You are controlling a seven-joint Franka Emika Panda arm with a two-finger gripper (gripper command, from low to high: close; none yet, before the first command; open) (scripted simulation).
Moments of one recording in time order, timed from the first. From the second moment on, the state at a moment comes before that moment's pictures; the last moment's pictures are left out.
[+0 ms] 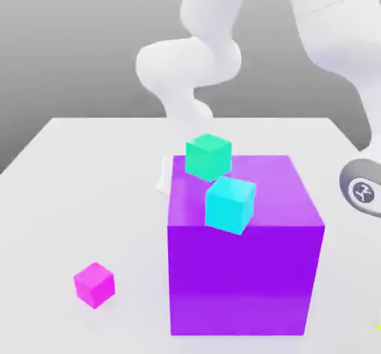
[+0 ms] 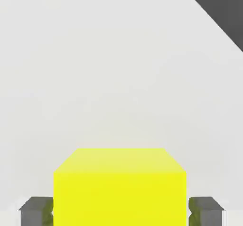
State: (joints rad) arm 0.50 0.56 0.15 -2.14 -0.18 2.70 0.75
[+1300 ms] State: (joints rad) arm 0.13 -0.68 -0.05 -2.60 -0.07 1.94 0.59
